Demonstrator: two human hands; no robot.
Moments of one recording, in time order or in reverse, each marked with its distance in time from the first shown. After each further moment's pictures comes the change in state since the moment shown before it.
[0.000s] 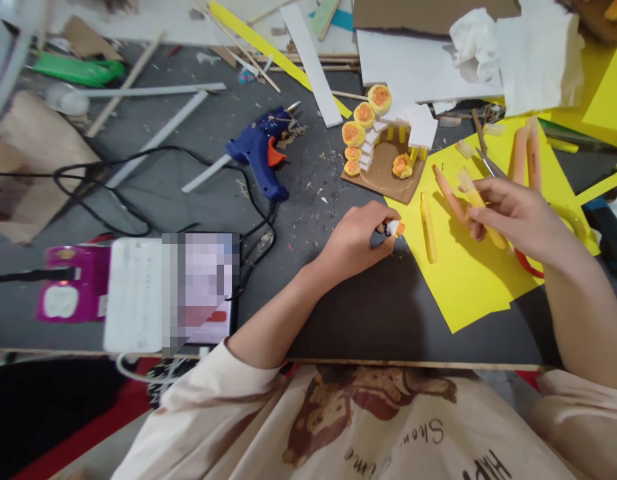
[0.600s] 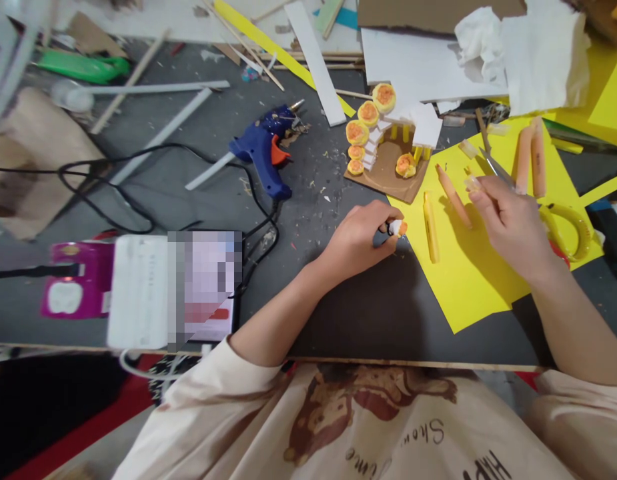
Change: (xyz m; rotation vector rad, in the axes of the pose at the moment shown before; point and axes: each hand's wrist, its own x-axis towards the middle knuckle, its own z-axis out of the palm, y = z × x) left_hand 0.000 0.000 0.000 -0.004 -0.002 0.005; right_hand -0.001 0.006 0.016 -0.566 0.259 -0.229
